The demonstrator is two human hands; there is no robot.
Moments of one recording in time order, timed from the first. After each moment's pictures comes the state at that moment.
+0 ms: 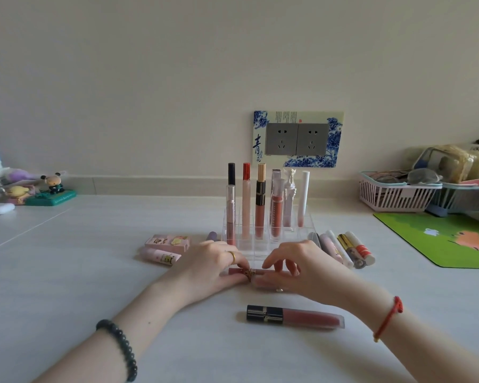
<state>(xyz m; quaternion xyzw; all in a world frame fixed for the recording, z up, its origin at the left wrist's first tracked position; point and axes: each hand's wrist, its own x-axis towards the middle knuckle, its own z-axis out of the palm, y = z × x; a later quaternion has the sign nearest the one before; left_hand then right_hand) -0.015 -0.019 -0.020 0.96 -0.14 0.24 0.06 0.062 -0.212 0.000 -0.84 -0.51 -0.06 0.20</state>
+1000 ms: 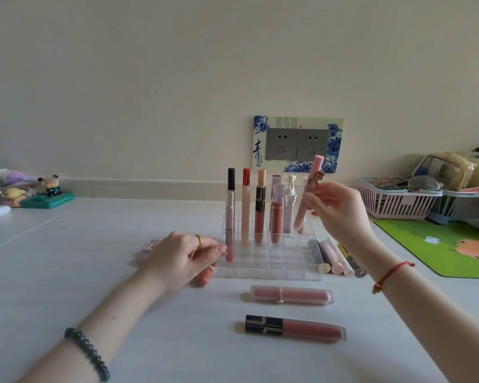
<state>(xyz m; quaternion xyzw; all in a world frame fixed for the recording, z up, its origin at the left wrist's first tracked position) -0.025 0.008 -0.011 0.90 -0.07 0.27 0.34 0.121 -0.216 0.039 -0.74 -0.31 -0.19 0.57</state>
